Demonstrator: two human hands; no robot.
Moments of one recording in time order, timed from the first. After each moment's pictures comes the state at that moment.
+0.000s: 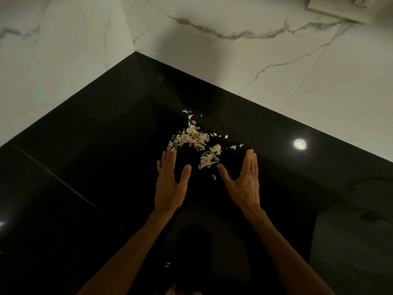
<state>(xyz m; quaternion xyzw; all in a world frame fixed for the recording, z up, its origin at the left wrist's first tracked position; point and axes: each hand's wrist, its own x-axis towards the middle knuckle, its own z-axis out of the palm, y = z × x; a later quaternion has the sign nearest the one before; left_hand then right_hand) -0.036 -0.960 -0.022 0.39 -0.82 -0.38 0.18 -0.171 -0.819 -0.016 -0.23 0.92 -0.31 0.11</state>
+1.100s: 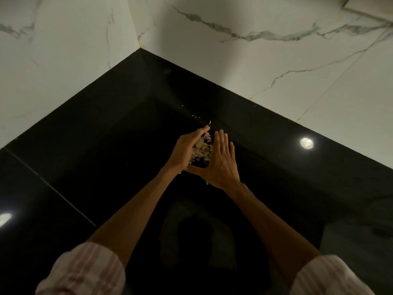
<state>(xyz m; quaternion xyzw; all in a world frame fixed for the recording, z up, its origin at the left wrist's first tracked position) -0.137 -1.056 -0.006 0.25 -0.73 -0.63 0.10 -0.204 -0.933 -0.021 -0.41 0.88 -0.17 0.15</state>
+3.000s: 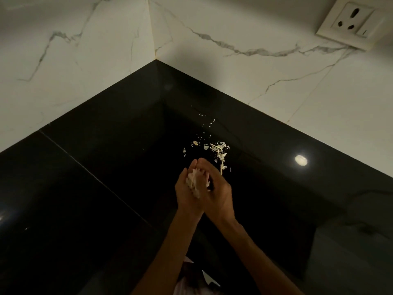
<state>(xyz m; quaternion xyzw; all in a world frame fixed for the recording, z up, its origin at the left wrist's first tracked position) -0.030 -0.920 0.012 0.31 -0.08 -0.91 0.27 -0.067 -0.853 0.028 -0.36 0.75 -0.54 0.15</state>
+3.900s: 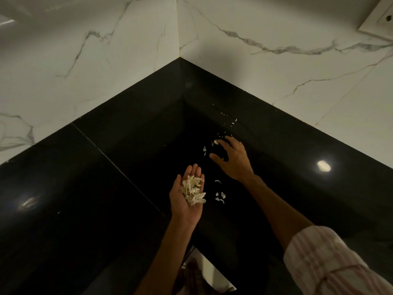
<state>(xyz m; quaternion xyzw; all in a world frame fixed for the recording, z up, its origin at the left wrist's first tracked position) 0.022 -0.940 0.014 0.31 0.00 -0.88 0.37 -0.176 -0.927 -0.024 -0.48 0.85 -0.21 0.12</state>
